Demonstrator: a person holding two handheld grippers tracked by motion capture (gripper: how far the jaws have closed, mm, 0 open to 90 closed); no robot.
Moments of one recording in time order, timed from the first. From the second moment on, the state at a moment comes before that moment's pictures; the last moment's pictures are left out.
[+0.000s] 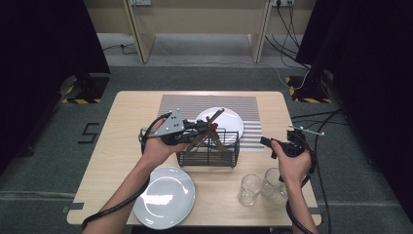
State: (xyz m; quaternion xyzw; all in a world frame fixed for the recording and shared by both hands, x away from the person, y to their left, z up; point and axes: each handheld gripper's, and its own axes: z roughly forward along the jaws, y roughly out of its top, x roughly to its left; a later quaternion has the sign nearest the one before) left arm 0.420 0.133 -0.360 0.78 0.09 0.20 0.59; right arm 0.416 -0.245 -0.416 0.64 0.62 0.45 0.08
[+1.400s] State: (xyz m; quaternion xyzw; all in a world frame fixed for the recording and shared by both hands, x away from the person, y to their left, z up) left arm 0.417 0.140 -0.346 0.76 0.10 0.20 0.61; right arm 0.416 -0.246 -0.417 0.64 0.62 0.45 0.08
